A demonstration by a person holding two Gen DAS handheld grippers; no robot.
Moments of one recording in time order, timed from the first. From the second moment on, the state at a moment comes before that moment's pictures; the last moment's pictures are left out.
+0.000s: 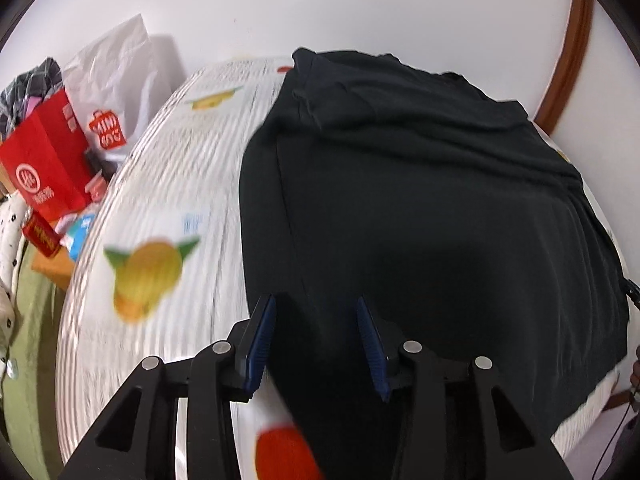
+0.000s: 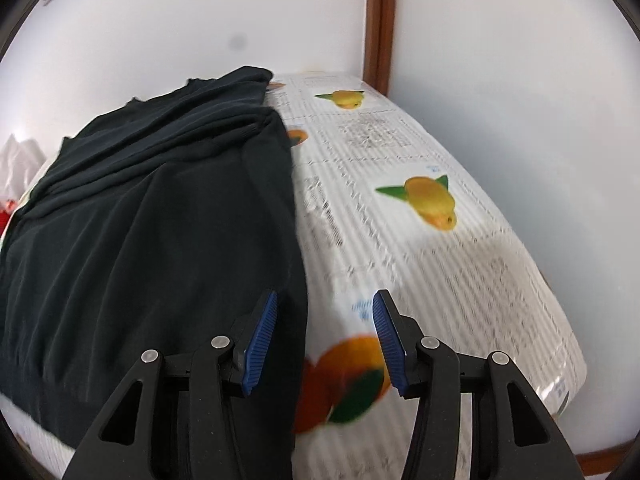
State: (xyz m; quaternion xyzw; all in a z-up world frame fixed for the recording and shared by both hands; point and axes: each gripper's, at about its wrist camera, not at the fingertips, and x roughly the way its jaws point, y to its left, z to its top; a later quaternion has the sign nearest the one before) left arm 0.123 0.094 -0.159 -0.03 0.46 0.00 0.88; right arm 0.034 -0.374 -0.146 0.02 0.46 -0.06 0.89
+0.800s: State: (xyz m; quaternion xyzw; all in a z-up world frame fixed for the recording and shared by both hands) left arm 0.063 0.075 -0.175 -0.03 0.40 0.04 0.91; right arm 0.017 -0.317 -0.164 -0.05 0.44 -0.06 0.90
